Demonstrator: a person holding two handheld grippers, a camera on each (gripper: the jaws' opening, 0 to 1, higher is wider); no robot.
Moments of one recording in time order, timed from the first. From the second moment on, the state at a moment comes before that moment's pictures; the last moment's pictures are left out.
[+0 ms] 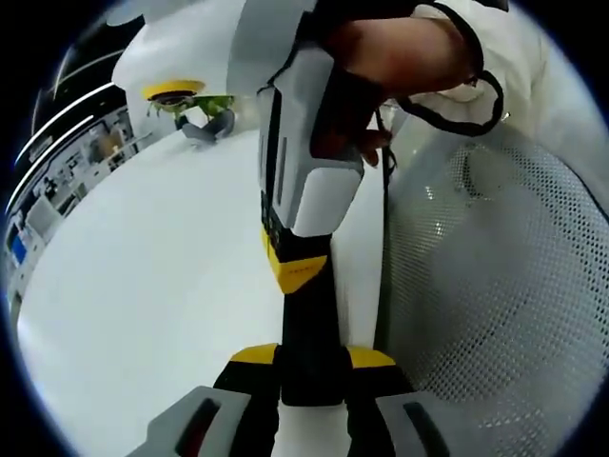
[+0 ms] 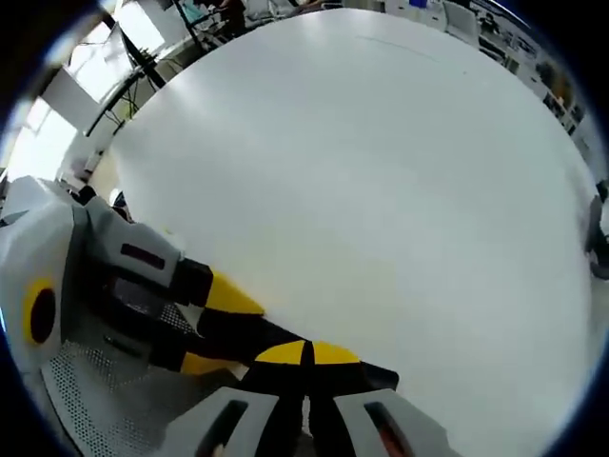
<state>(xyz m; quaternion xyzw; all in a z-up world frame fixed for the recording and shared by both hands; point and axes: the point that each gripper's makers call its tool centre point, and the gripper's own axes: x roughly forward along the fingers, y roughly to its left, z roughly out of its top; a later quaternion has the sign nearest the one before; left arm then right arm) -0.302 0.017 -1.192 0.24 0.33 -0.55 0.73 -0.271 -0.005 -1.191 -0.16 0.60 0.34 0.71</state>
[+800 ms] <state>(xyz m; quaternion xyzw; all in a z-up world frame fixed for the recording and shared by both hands) -0.304 0.019 -1.192 0.25 0.33 -0.55 0.73 -0.280 -0.018 -1.179 -0.08 0.60 0.34 0.72</state>
